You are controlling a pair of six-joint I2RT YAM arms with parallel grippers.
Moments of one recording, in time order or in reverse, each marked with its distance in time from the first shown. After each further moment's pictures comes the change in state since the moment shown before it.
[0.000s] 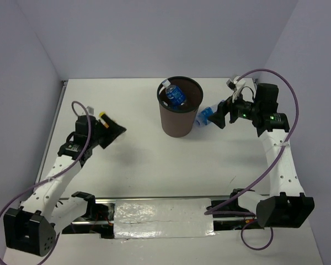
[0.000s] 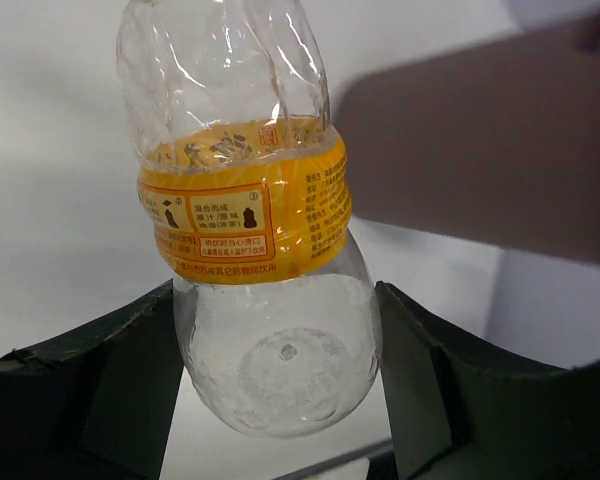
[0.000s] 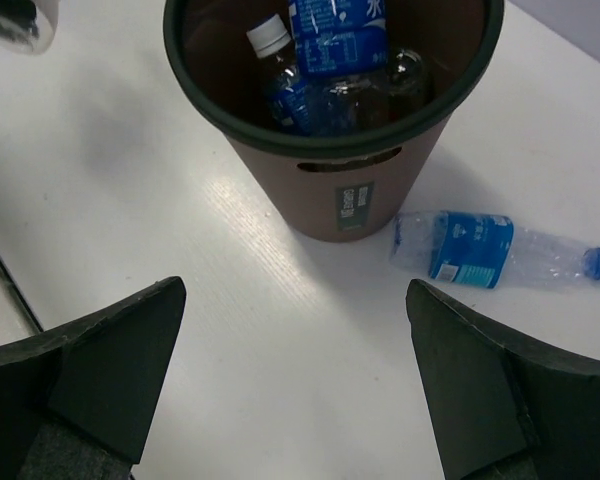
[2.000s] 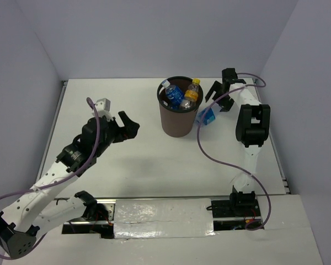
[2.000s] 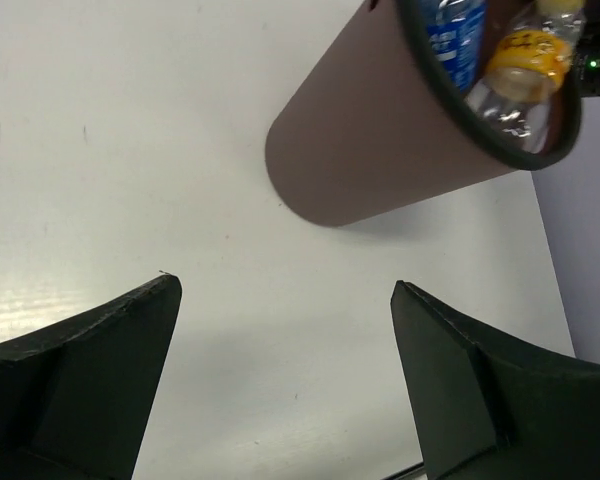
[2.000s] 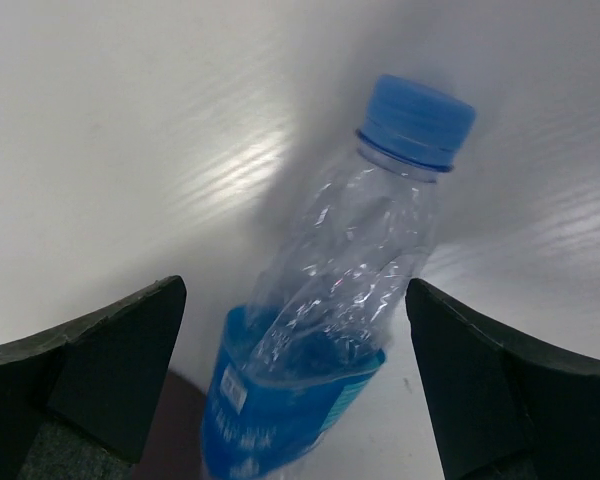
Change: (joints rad) left arm -0.422 -0.069 0.208 0.056 -0.301 0.290; right arm 0.044 1.080 0.622 -0.027 0.783 0.955
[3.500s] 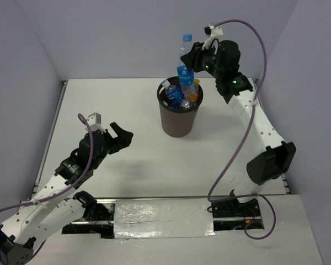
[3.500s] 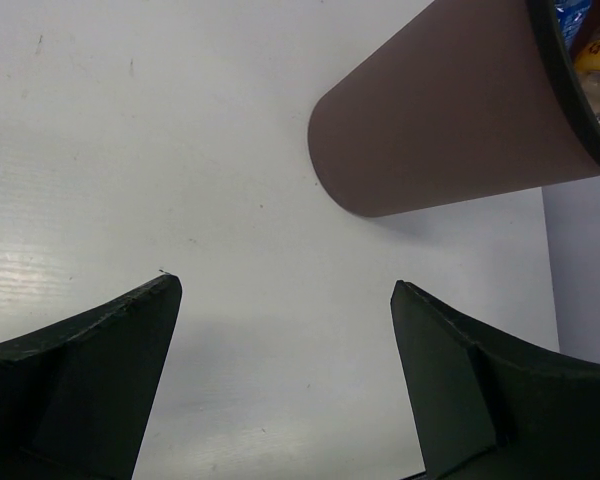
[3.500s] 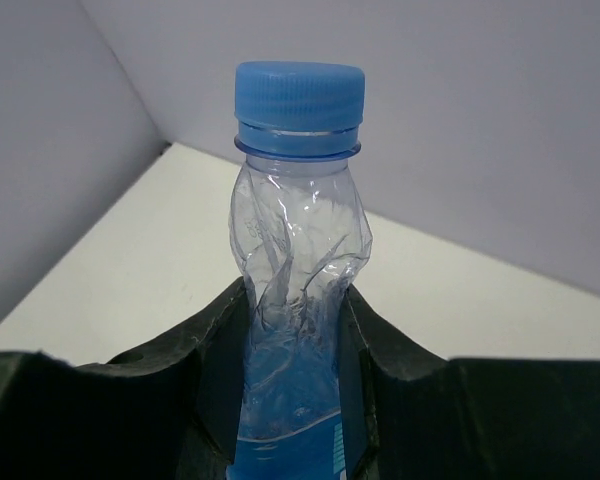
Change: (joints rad) left arm 0.027 -0.160 -0.251 0.037 -0.050 -0.159; right arm 0.333 -0.638 -0.093 0.495 -0.204 -0.424
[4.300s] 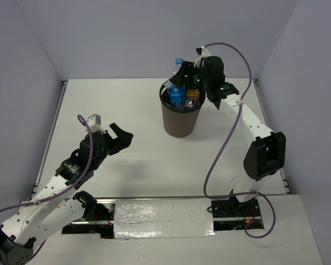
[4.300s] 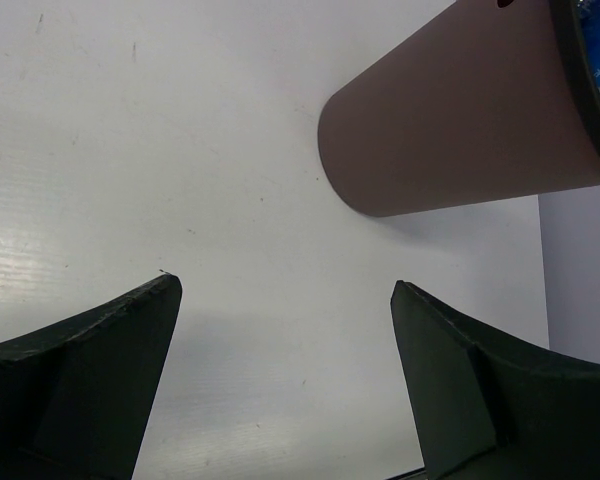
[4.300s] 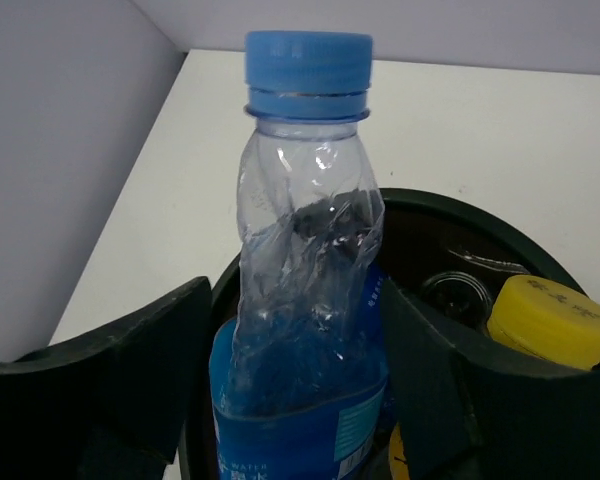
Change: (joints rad) left arm 0.000 -0.023 -0.025 -0.007 -0.001 -0.044; right arm 0.022 0.093 -0.203 0.016 -0.036 0.275
